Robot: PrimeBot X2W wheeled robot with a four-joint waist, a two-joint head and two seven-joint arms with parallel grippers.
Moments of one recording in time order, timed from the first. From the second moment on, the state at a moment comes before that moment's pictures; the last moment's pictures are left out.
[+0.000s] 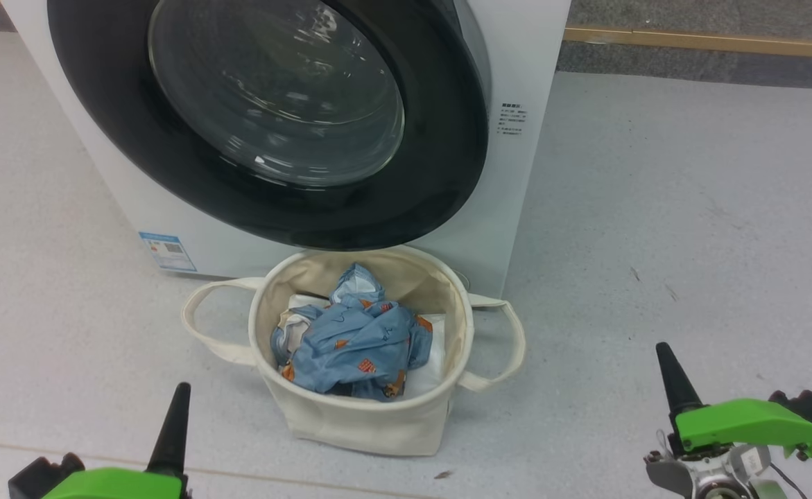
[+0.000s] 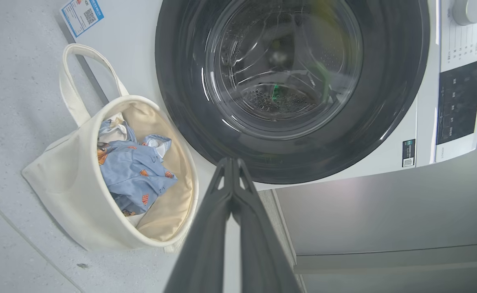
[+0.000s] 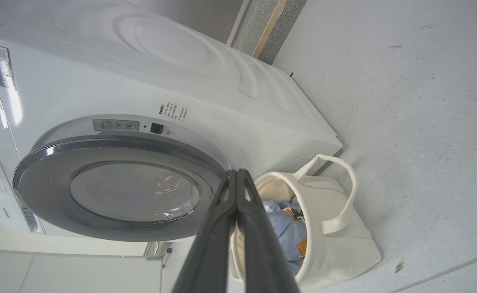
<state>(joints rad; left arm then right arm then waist) -0.04 0.15 -0.07 0.22 -1.34 -0.10 -0.01 -0.12 -0.07 0.04 0.29 1.24 0.13 -0.03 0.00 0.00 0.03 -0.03</state>
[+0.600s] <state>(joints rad) -0.05 0.11 -0.01 0.24 -1.46 -0.11 0.04 -0.10 -0.07 -0.02 0.29 1.41 0.13 0.02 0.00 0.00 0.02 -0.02</state>
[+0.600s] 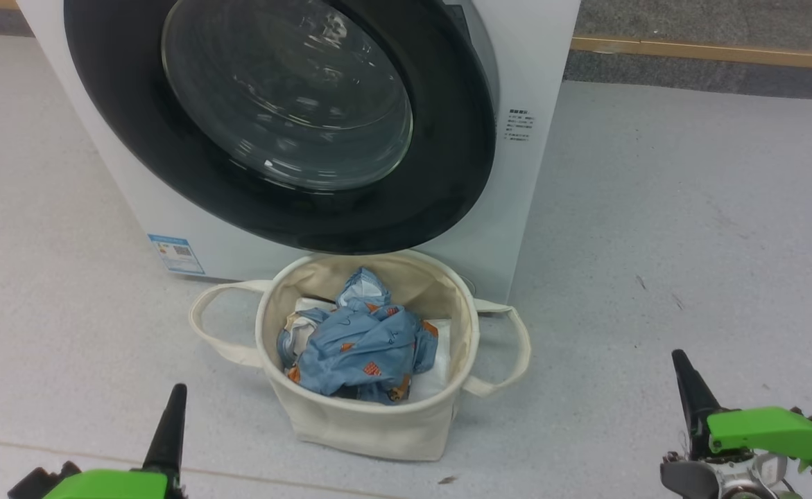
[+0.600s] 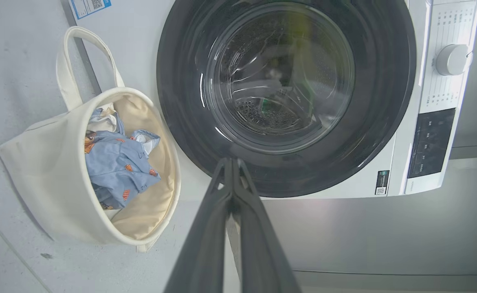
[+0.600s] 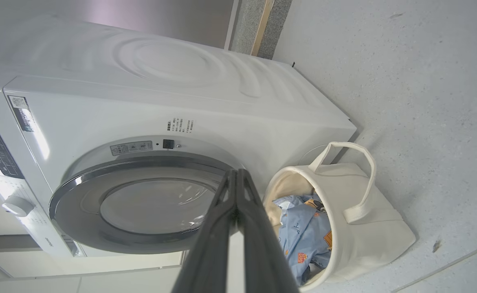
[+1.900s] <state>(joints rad) -0.06 0.05 0.07 0.27 -1.61 -0.12 0.10 -0.09 -0.07 -0.10 0.28 1.64 0.13 0.08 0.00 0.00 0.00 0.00</state>
